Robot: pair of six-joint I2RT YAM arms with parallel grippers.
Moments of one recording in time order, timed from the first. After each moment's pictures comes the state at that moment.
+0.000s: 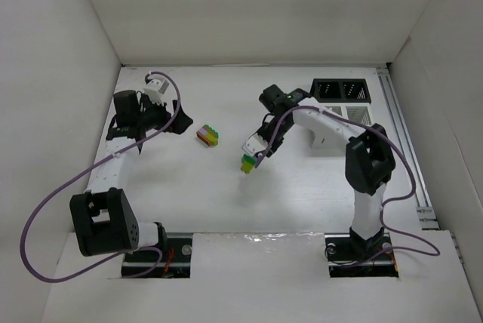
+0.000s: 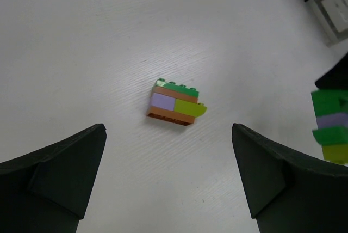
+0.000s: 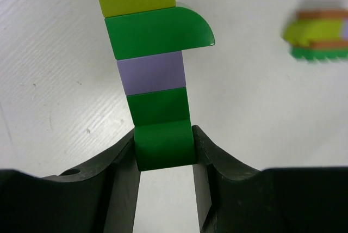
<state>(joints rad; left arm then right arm) 0.11 1.32 0.92 -0.17 0.64 0.06 0.63 1.97 1.63 -1.09 -0.53 -1.85</state>
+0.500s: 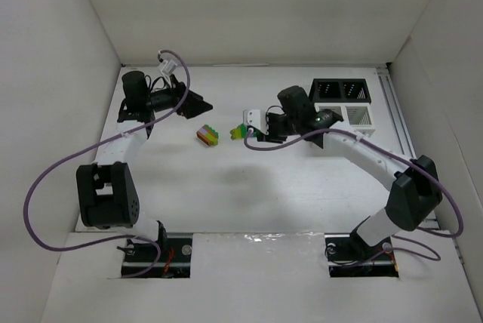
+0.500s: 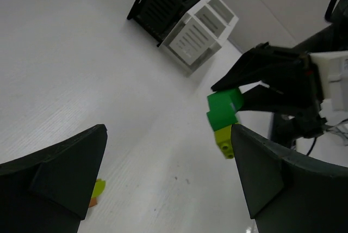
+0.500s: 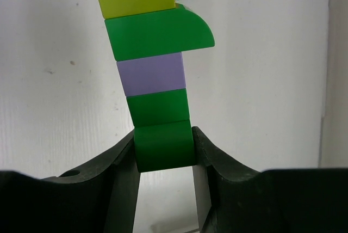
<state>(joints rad) 0.03 1.49 1.05 0.16 1.16 -0.26 0.64 1.55 1.30 -0.50 -0.39 -0.94</state>
